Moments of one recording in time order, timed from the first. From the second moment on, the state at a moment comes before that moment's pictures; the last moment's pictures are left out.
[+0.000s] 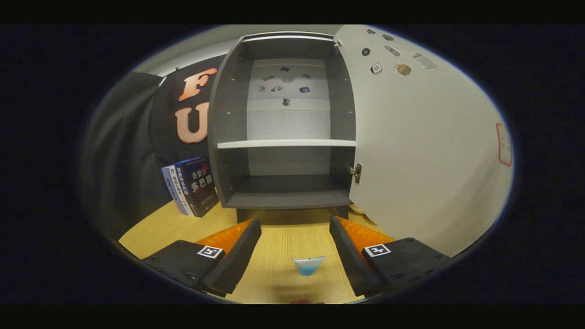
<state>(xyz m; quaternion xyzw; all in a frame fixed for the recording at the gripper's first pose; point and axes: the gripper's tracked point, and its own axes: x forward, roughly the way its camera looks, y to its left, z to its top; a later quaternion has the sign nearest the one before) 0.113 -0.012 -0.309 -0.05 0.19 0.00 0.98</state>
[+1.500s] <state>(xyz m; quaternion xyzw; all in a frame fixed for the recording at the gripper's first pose) 0.102 -0.011 -0.318 0.00 0.25 0.01 0.97</state>
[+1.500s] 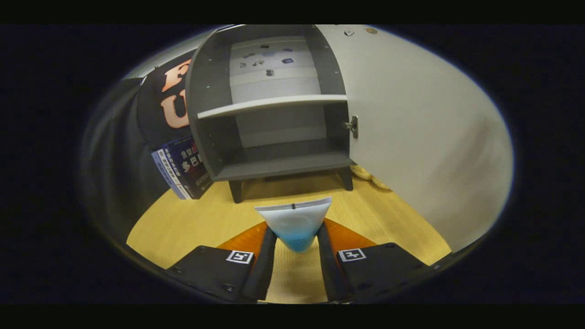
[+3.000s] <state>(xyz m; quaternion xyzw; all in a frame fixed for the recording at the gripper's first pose) 0.405 0.084 -0.135 -0.06 0.31 0.08 0.95</state>
